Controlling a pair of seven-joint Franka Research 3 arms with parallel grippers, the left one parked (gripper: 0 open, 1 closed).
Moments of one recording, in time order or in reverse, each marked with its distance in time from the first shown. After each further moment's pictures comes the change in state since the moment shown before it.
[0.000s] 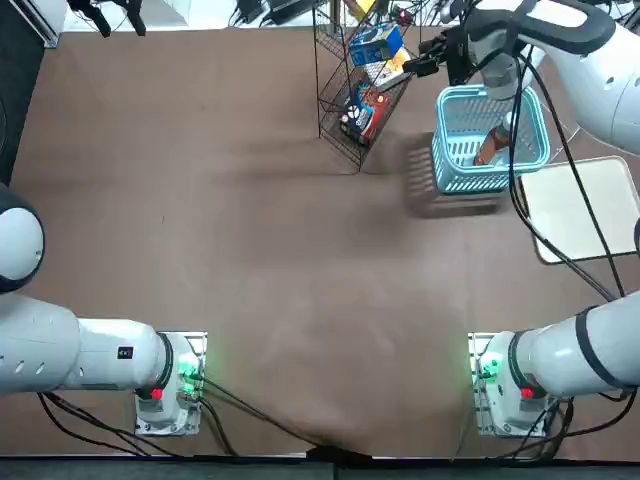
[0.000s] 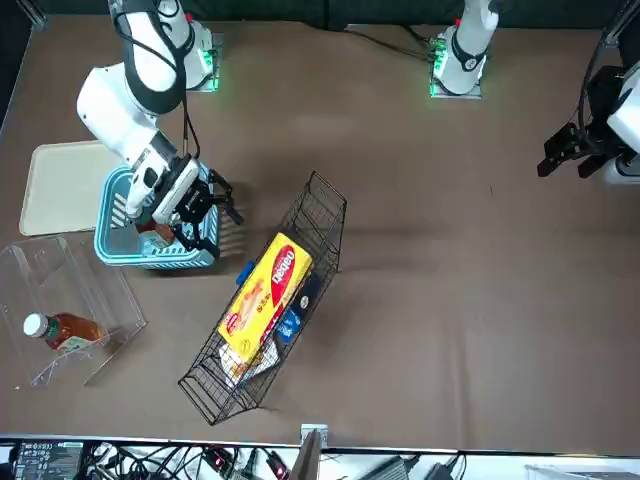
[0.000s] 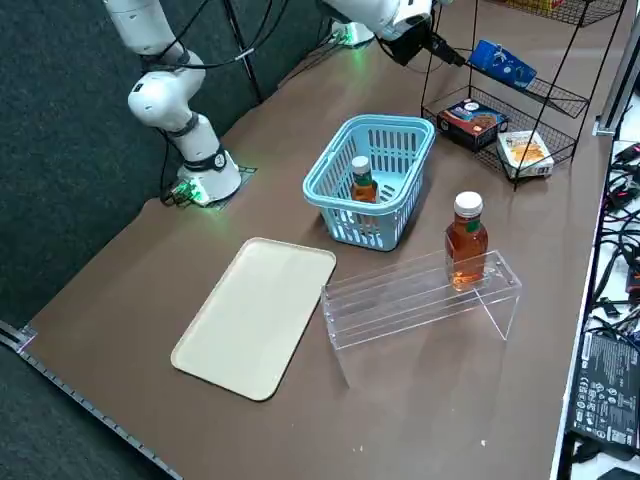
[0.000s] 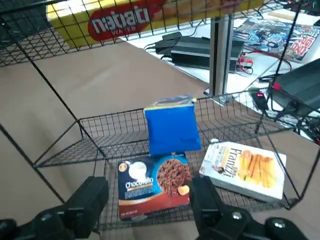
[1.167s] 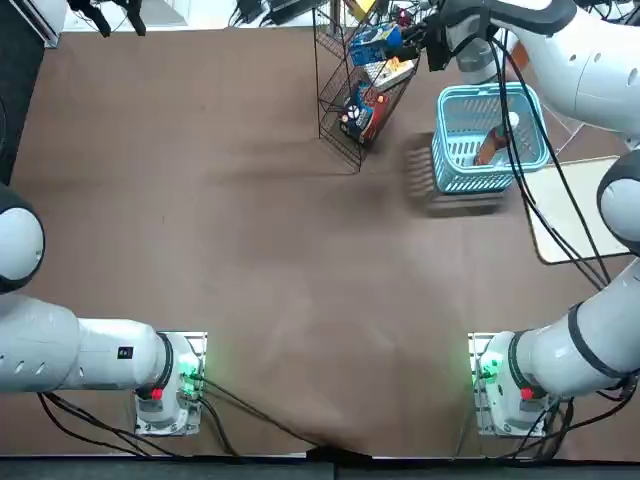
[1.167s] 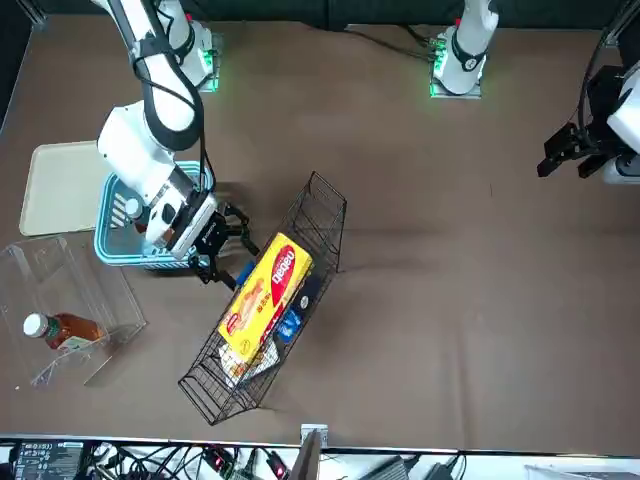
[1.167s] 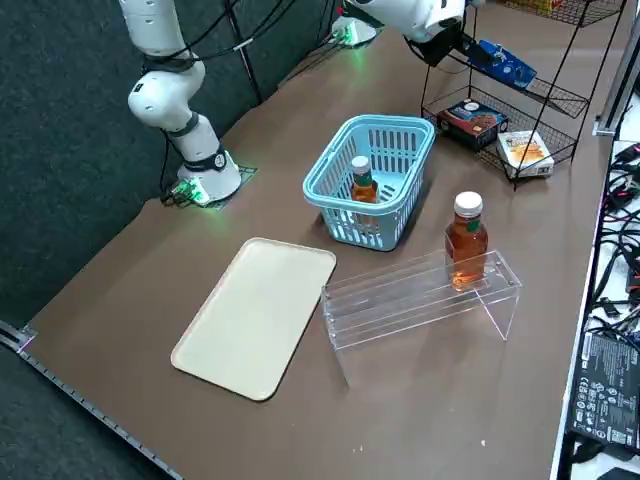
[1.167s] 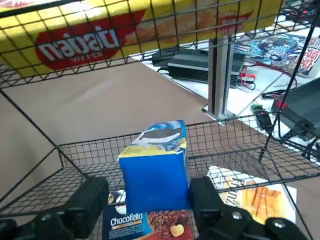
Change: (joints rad) arm 0.001 0.201 0.041 0.210 -0.004 0.048 -0.005
